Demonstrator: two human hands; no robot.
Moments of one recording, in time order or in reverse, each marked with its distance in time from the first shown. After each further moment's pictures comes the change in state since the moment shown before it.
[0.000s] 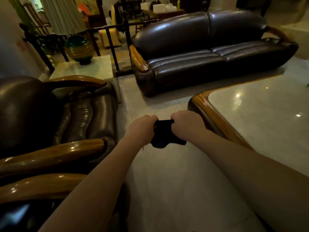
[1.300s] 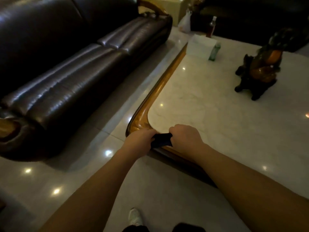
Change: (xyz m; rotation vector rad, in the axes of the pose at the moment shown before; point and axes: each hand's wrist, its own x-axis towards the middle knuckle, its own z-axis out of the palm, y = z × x) left_hand 0.729 0.090 0.162 -0.098 -0.436 0.843; right_hand 0.437 0.421 0.120 -0.002 -0.193 0.847
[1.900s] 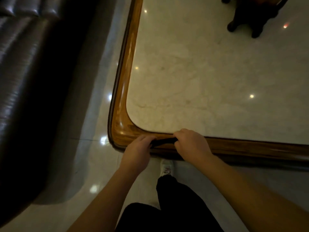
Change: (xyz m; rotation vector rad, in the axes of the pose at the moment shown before) left_hand 0.203 -0.079 0.097 -0.256 -0.180 0.102; right_hand 0.143 0.092 0.137 0.380 -0.108 0.379
